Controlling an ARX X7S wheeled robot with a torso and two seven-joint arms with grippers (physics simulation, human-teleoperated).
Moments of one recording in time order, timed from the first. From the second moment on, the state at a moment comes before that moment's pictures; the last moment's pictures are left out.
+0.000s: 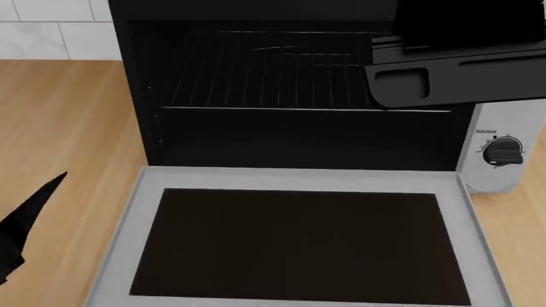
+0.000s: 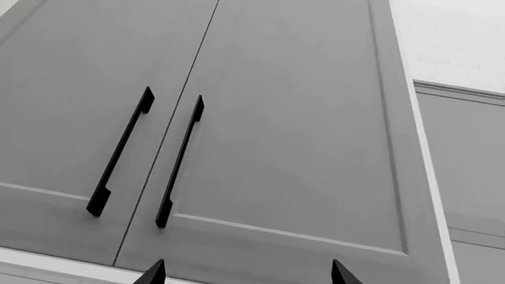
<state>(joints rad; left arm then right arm) -0.60 -0.92 0.26 0.50 -0.18 -0.42 0.46 1.32 0.70 0.20 -0.99 1.47 1.17 0.90</state>
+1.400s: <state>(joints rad) -0.65 -1.04 0.50 0.15 0.16 0.25 0.70 1.35 0.75 0.17 -0.99 1.51 1.13 0.94</state>
